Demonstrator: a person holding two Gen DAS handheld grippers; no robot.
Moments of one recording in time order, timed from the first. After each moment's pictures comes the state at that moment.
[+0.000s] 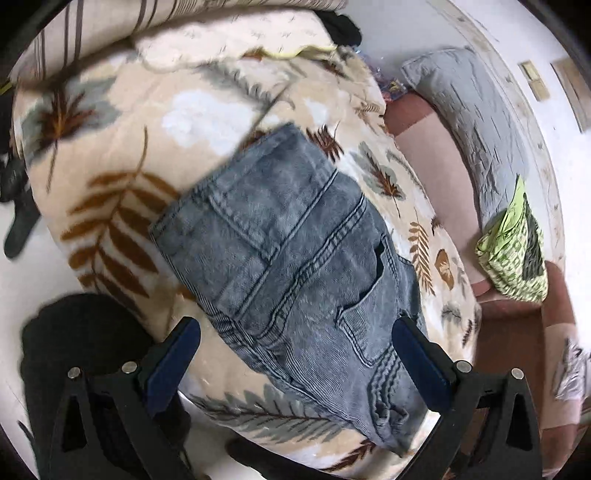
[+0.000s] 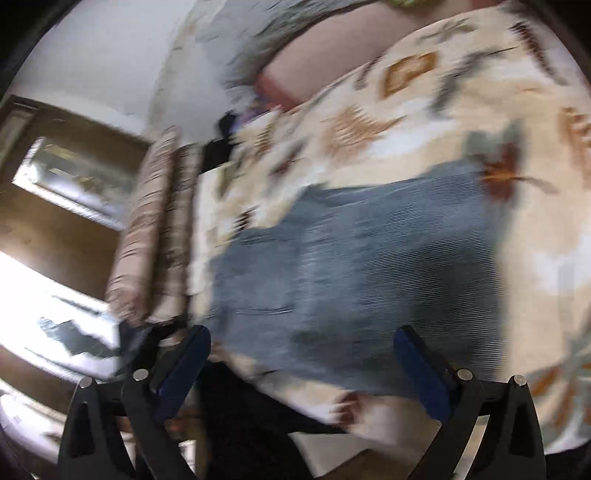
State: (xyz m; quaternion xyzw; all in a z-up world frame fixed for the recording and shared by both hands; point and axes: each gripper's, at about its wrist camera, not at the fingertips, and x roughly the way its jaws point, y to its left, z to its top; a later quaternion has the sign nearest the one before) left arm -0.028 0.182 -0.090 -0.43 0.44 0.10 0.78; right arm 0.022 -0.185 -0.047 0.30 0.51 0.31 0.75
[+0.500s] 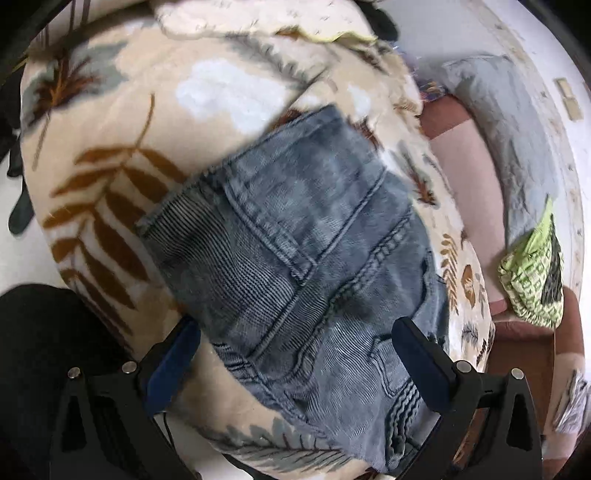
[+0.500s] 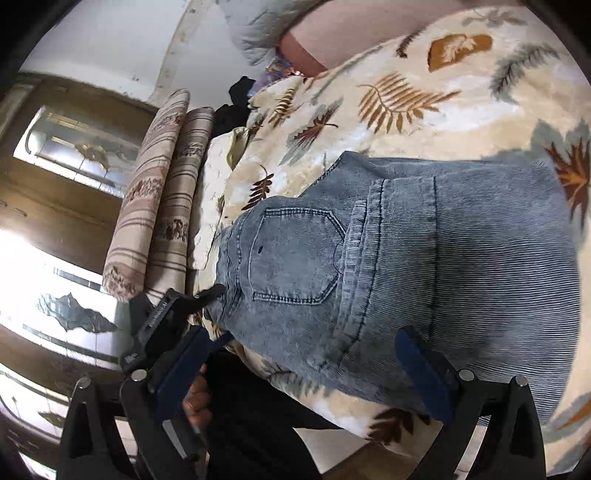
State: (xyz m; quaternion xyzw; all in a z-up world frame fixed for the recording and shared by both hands) left arm -0.006 0.193 -0.124 -0.45 0.46 0.14 0.75; right arm 0.040 -0.118 -0.065 0.26 0.55 0.33 0.73
